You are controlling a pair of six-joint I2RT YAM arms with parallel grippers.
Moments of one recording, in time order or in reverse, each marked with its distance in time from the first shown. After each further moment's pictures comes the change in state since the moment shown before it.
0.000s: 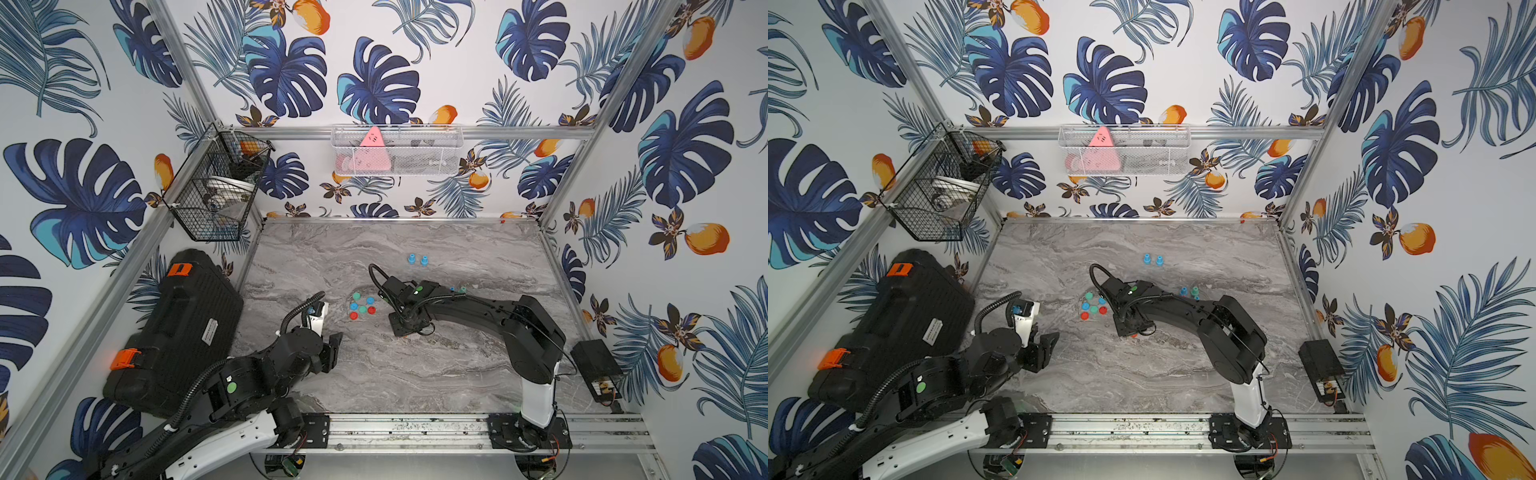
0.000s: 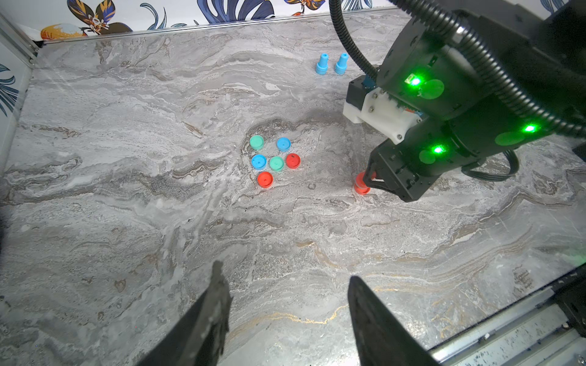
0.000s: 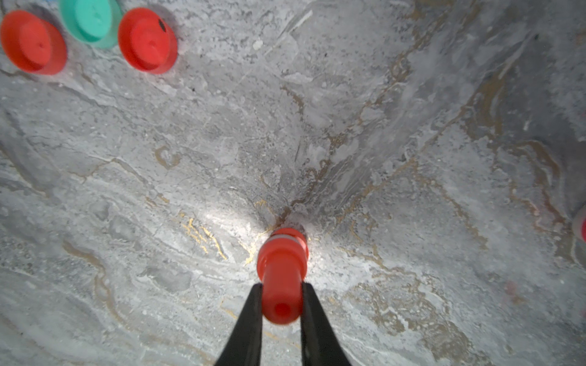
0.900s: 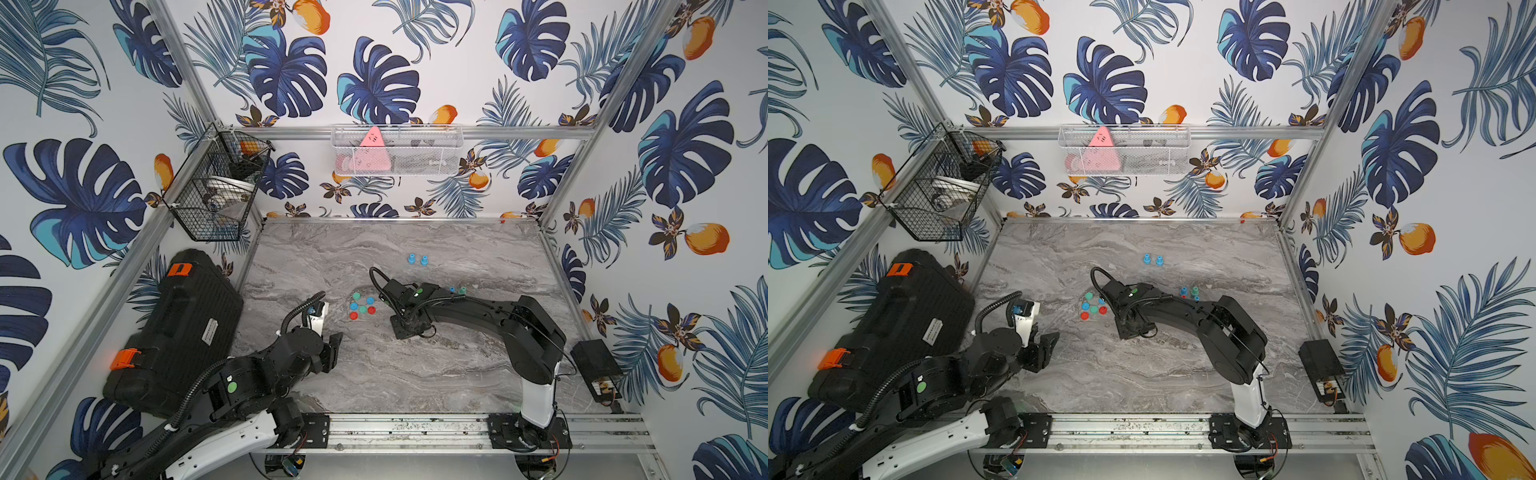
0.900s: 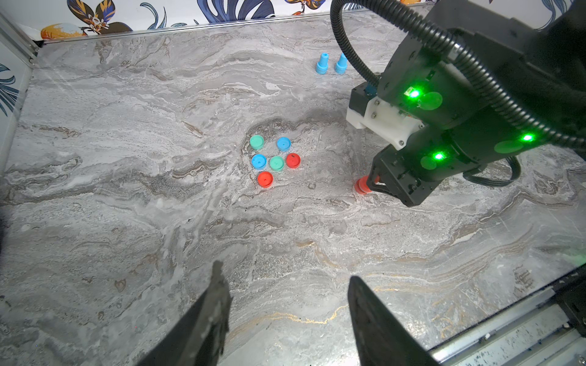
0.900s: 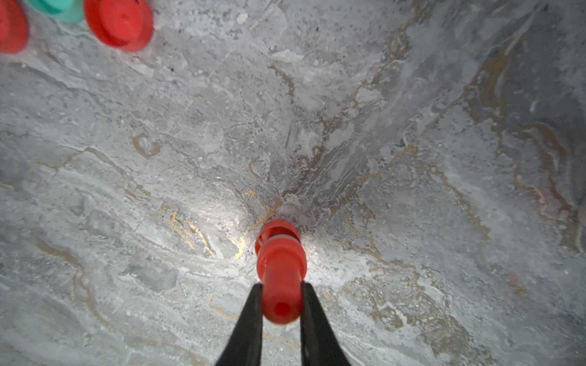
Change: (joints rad) left arm 0.000 0.002 0.000 0.000 0.000 0.000; right arm 0.002 -0.003 -0.025 0.001 0.008 0.007
